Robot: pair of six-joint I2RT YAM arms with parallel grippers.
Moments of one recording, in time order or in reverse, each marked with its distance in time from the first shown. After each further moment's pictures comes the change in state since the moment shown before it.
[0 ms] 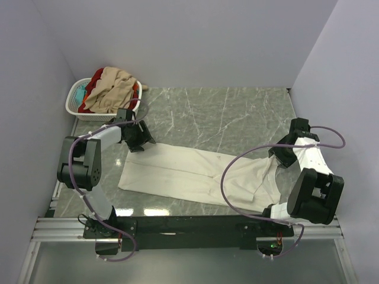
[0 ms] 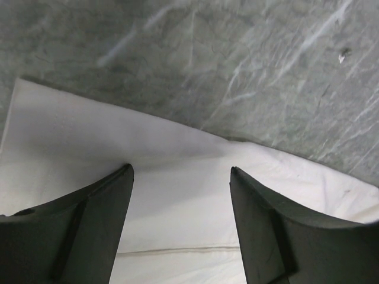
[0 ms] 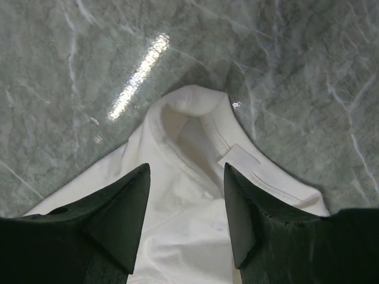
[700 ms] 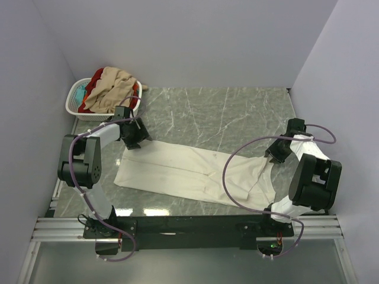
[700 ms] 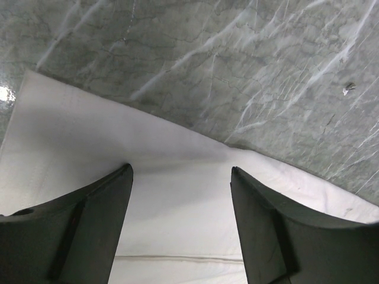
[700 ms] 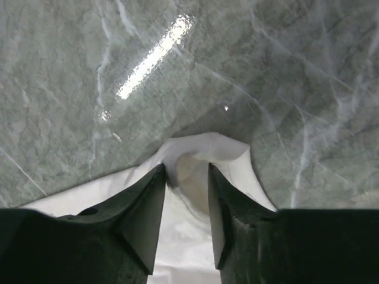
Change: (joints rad) left arm 0.026 0.030 0.049 -0.010 -0.061 0.008; right arm 0.003 0.125 -0.020 0.171 -0.145 -0.076
